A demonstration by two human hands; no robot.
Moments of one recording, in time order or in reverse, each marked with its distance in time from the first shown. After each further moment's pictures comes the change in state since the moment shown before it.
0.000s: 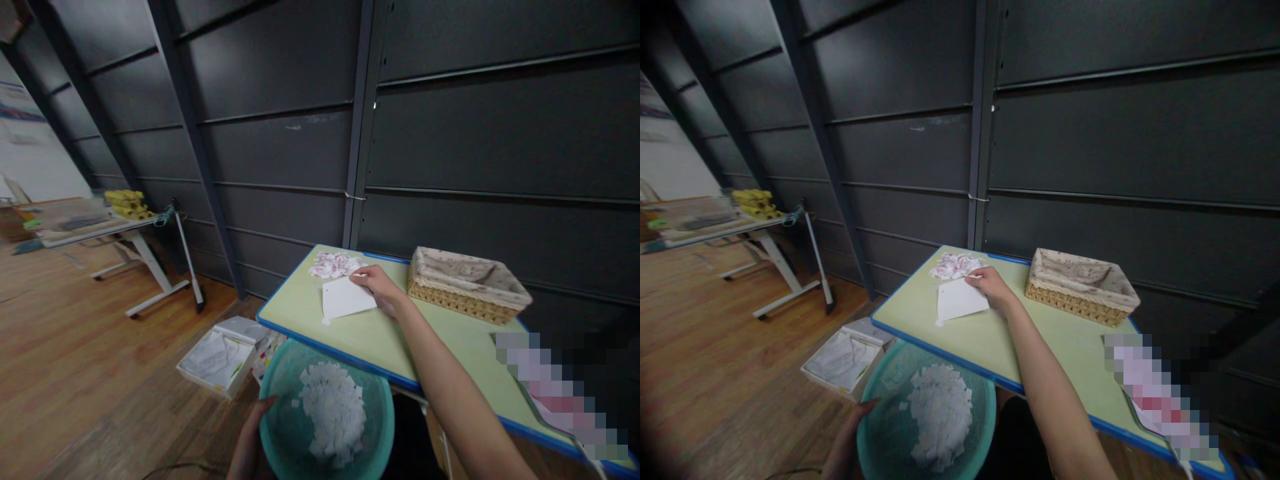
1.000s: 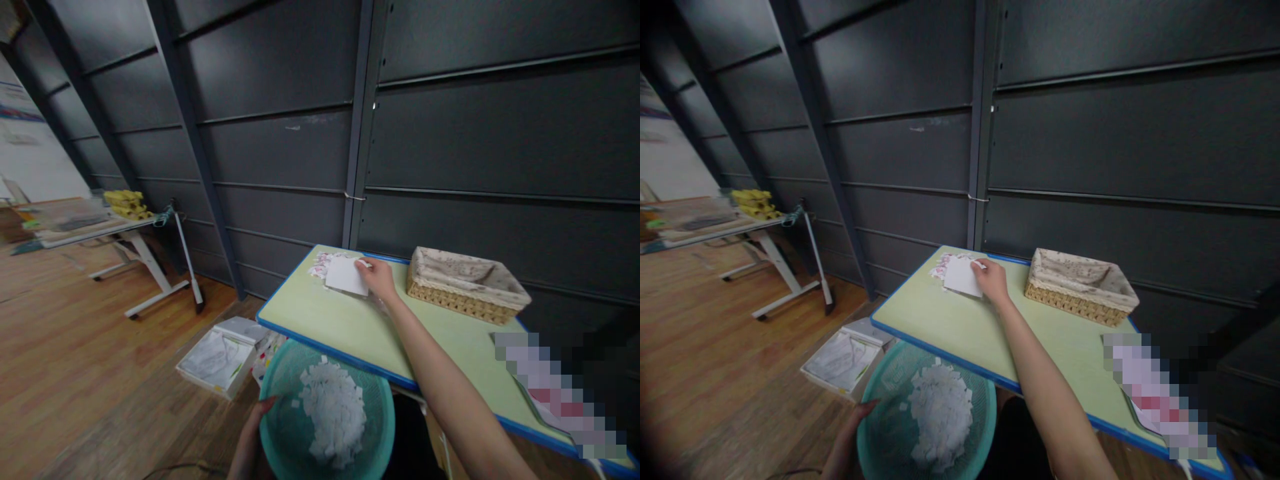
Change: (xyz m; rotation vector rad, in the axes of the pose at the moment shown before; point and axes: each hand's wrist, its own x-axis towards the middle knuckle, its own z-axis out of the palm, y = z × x) left_hand 0.000 0.001 0.000 0.009 -0.011 -0.013; right_hand 0.014 0.008 -0.001 -0.439 0.427 -0.233
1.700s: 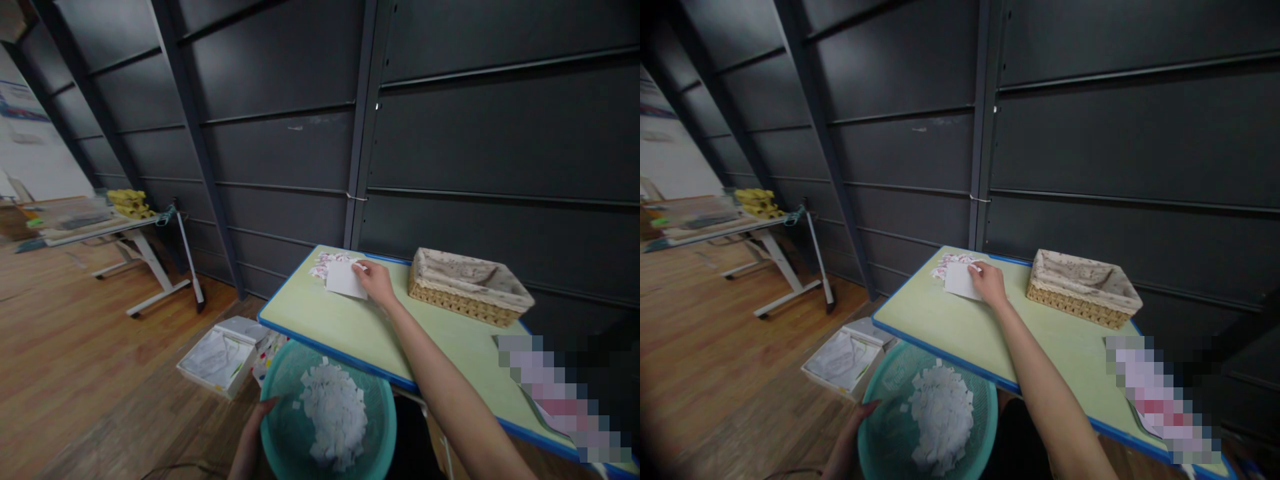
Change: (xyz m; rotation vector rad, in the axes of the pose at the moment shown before) left_hand -0.003 -0.003 0.004 0.016 0.025 0.020; right_hand -0.005 -0.006 0.005 -0.106 -0.041 -0.088
